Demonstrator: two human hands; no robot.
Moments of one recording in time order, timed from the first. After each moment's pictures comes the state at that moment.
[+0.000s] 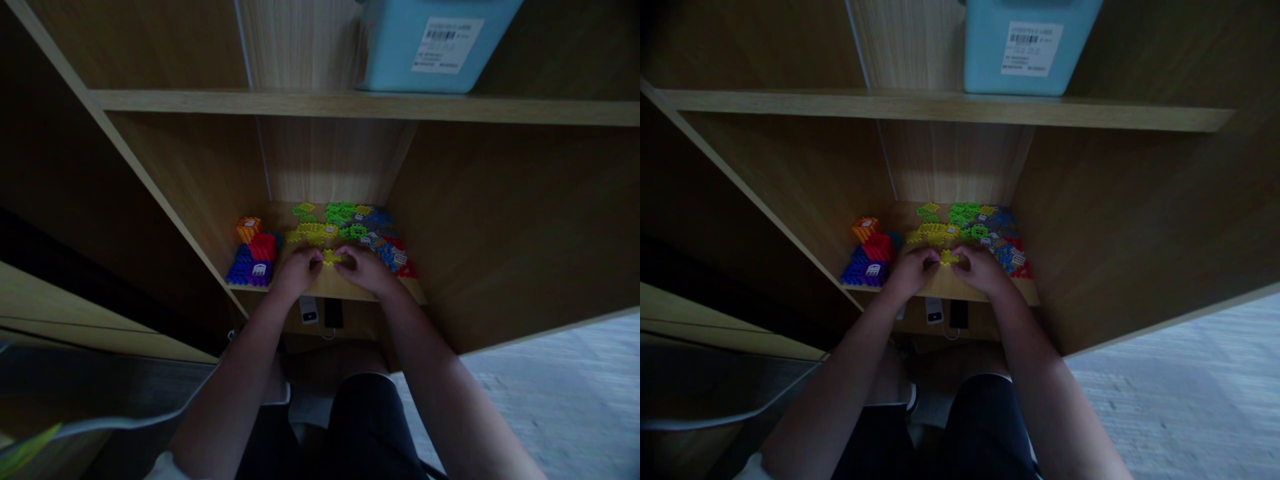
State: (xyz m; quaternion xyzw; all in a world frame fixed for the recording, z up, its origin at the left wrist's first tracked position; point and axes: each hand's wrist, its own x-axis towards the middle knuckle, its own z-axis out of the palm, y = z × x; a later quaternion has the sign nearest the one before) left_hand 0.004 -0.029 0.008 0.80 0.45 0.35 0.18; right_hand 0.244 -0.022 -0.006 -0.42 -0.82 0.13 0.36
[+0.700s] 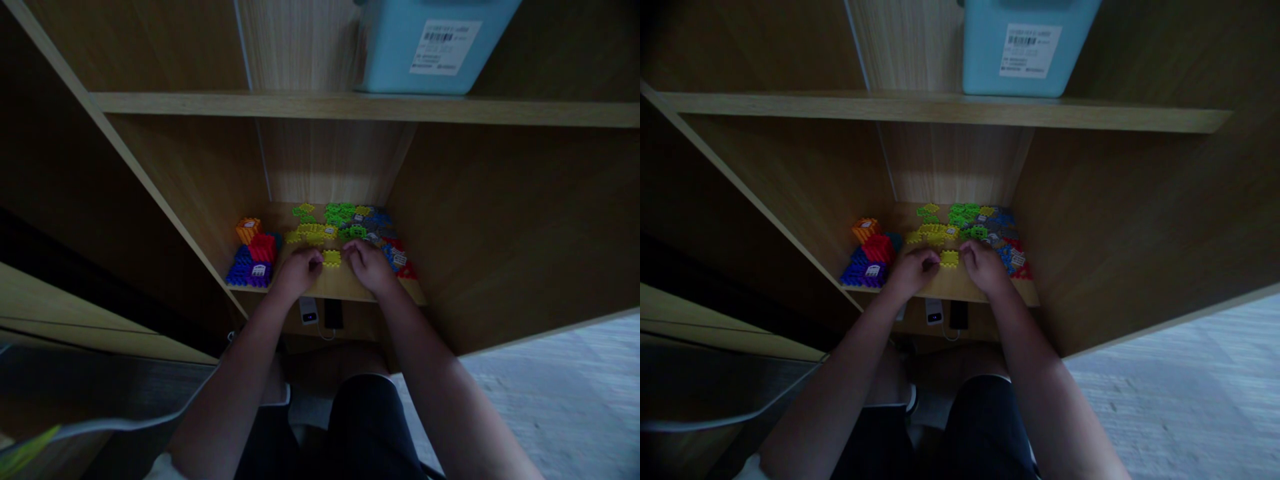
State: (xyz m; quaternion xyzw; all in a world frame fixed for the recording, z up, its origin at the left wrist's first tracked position) left_hand 0.005 -0.033 0.013 0.80 0.46 0.34 0.19; right_hand 0.245 -0.026 0.002 -0.48 -0.78 0.09 0.40
